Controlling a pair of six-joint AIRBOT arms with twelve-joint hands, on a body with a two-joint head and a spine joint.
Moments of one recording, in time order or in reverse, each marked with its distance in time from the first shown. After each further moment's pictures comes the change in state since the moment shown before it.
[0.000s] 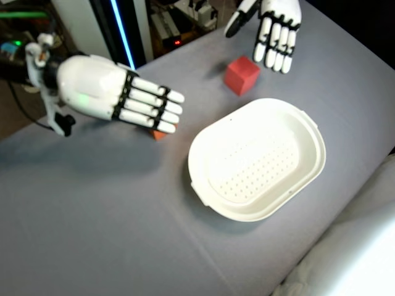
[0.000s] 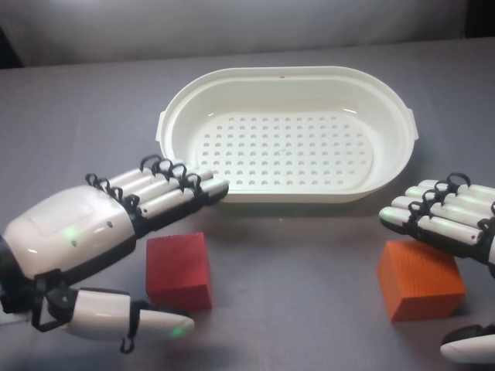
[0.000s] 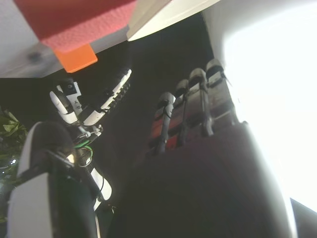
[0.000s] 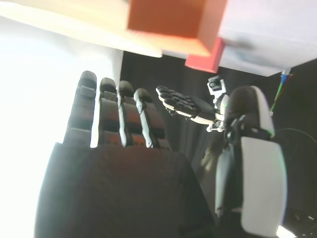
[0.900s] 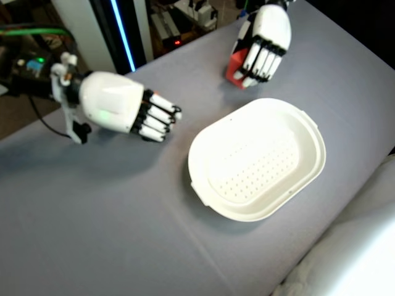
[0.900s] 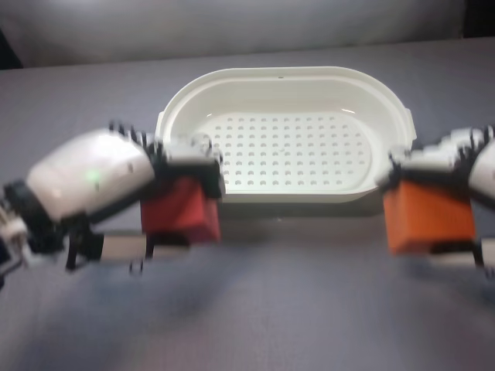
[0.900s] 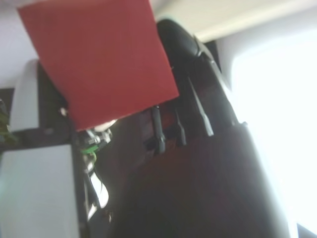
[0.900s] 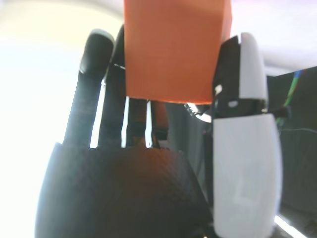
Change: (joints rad) left arm -0.187 -0.047 0.094 0.008 0.040 0.019; right arm 0.194 -0.041 0.099 0.026 0.012 -0.001
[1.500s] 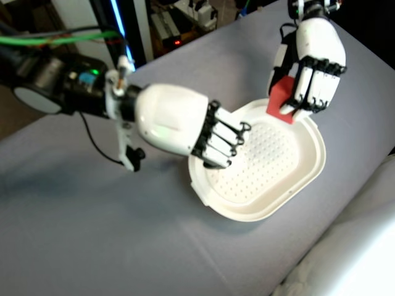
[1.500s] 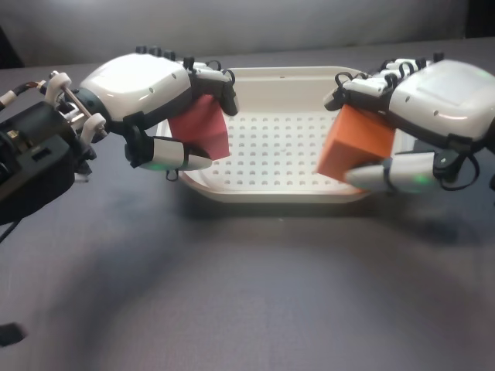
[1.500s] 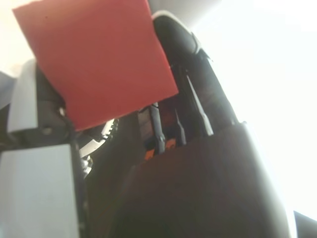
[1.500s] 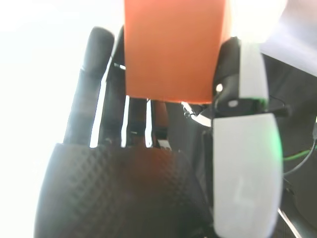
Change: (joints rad) left arm -0.261 -0.207 0.277 -0.061 0.391 0.049; right arm 0.264 -0.235 0.260 0.087 -0.310 -0.108
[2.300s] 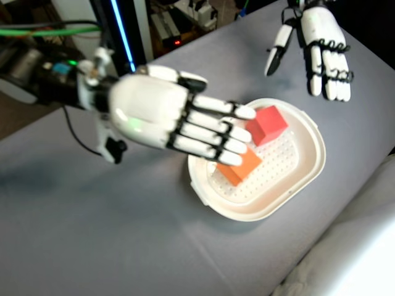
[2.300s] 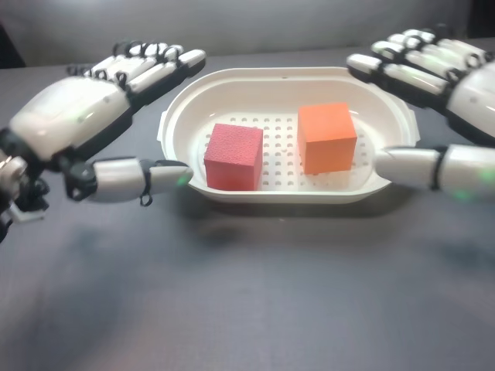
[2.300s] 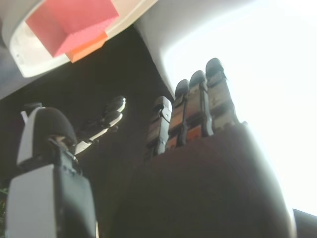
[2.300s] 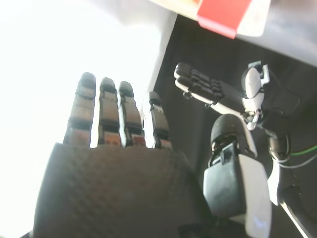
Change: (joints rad) left arm 0.261 0.191 -0.224 -0.171 -0.407 0.034; right arm -0.200 0.230 -0.259 0.058 0.363 0.000
